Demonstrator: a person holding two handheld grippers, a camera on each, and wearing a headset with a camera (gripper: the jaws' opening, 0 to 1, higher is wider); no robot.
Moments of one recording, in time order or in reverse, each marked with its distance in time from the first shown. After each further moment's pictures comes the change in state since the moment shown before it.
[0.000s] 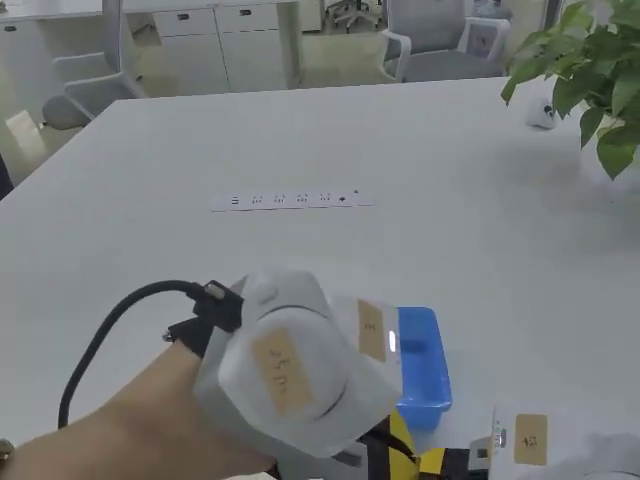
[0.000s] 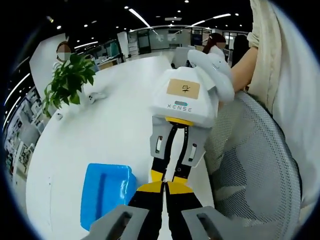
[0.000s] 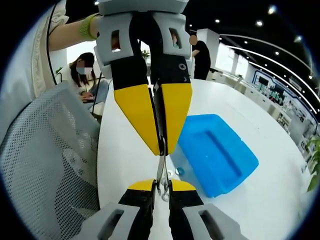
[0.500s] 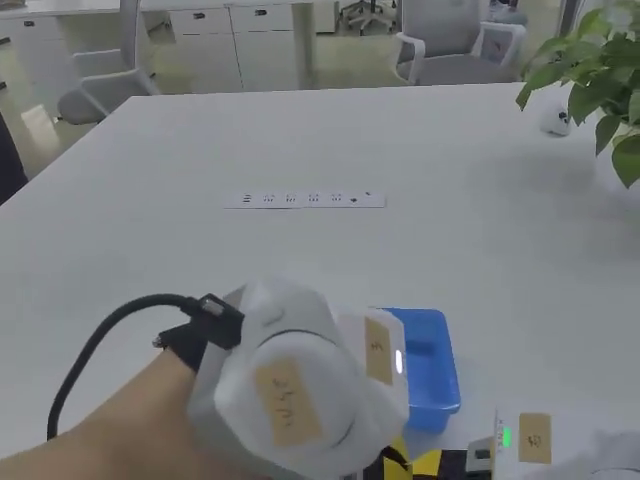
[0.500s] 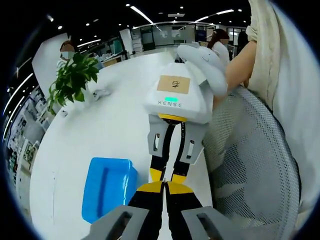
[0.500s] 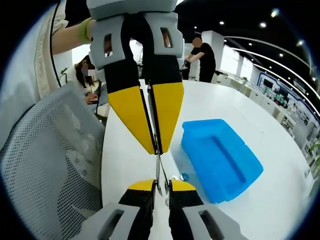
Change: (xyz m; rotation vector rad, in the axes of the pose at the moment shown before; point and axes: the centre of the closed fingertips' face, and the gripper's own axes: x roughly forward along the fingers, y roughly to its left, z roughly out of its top) left arm -0.006 -0.004 -0.005 -0.036 0.024 0.046; right arm 0.003 0.006 0.007 -0.018 -0.015 0.044
